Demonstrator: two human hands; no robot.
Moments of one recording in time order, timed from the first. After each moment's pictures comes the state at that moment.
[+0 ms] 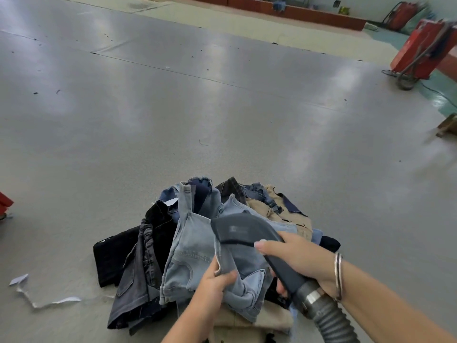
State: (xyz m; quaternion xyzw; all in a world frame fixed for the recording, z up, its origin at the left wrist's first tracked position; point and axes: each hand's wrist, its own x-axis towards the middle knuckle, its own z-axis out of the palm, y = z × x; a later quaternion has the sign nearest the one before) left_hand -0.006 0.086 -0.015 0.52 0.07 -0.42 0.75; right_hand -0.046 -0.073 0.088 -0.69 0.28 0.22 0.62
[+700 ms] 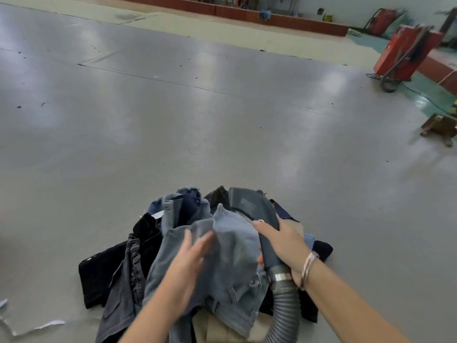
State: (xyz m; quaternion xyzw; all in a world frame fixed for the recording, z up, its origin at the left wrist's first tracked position) left_hand 0.052 0.088 -0.023 0.57 -0.02 -0.38 0.73; right_hand -0.029 -0.090 0.075 -0.66 0.36 0.00 0.66
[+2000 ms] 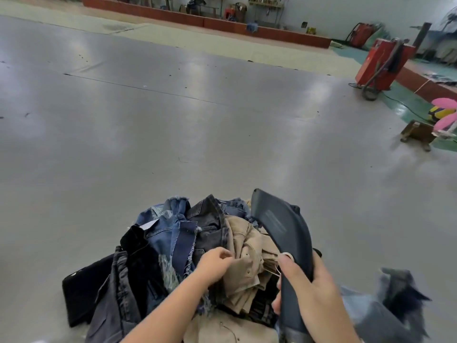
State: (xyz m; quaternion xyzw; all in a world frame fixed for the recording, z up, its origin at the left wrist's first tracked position) left_hand 0.073 -0.006 -0.059 0.83 -0.18 -0.39 0.35; right_hand -0.103 -0.057 0.105 -0.64 0.40 -0.19 0.63
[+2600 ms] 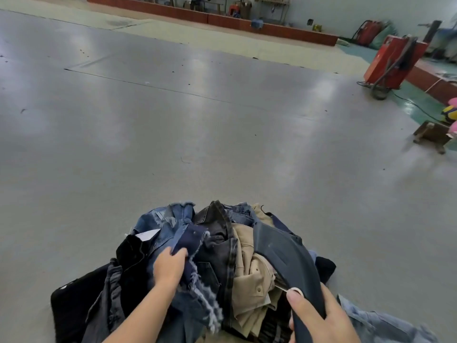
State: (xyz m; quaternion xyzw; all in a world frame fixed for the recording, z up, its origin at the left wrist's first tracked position) left_hand 0.162 0.042 -0.122 0.86 0.07 -0.20 0.46; right_hand -0.074 -0.072 0.063 -0.61 0.49 -0.14 0.61
